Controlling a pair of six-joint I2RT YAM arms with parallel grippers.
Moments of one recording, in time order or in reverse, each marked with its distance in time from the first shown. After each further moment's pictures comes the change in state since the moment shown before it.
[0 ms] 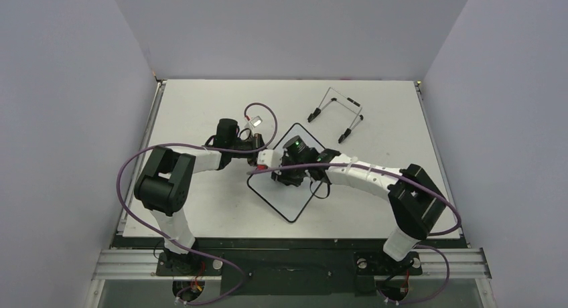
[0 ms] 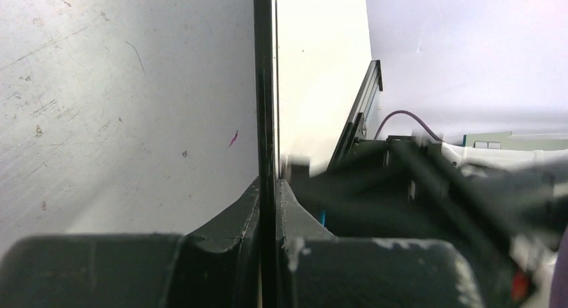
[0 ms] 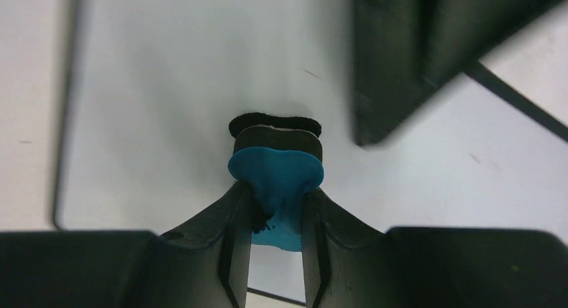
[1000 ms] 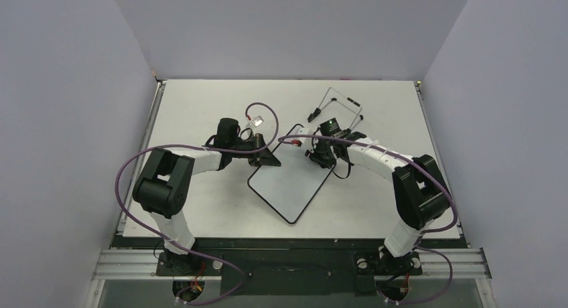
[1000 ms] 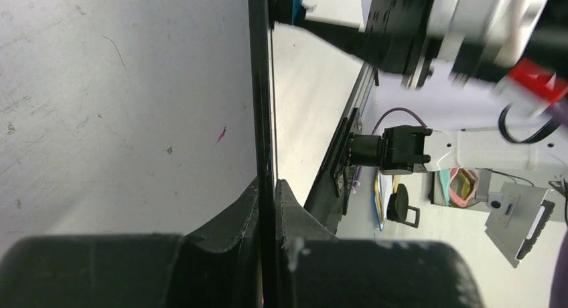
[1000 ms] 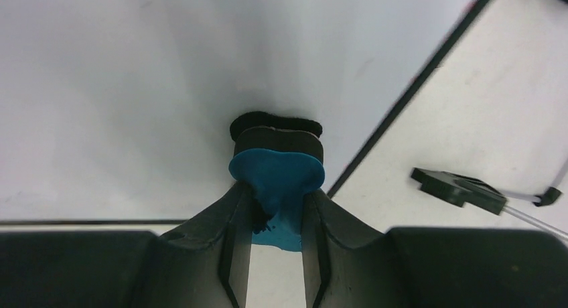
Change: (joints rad) left arm -0.013 -0.026 0.000 -0.012 0.008 0.000; right arm -0.290 0.045 0.025 -0.090 0.074 -0.084
